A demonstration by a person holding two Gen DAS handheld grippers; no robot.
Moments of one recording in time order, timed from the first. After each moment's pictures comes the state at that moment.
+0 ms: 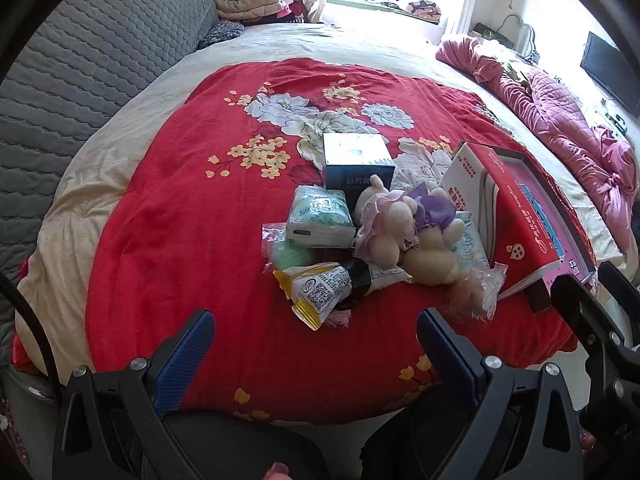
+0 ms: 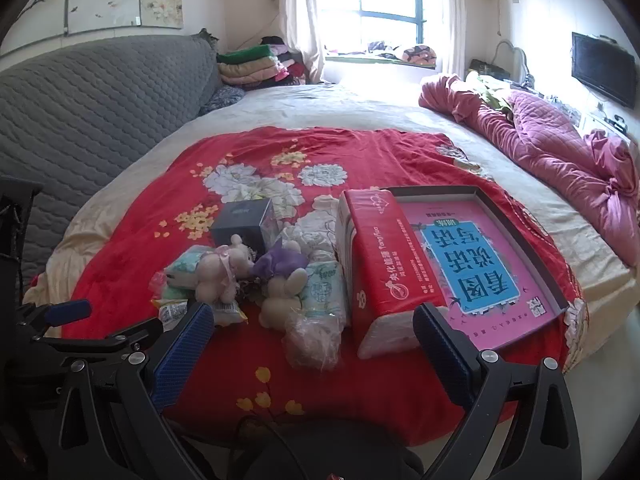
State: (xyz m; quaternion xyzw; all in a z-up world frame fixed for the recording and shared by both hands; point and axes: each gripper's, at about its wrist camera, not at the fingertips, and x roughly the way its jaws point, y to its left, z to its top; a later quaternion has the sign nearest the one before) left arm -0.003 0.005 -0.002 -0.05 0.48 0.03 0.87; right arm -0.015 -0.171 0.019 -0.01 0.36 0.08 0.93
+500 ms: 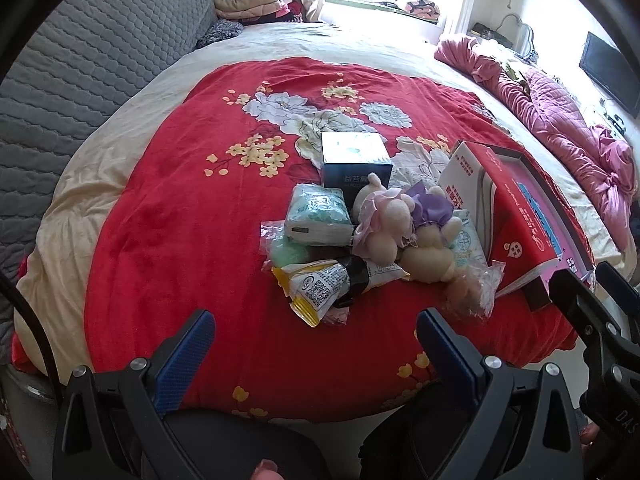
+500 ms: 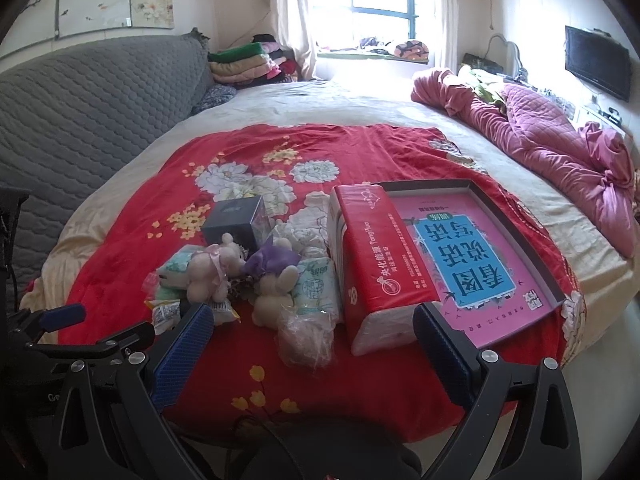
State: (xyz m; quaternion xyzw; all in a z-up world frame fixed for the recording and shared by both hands) left arm -0.005 0.004 -0.003 -0.05 0.48 0.03 0.87; right arm -0.014 -0.177 0.018 0.00 0.37 0.07 0.93
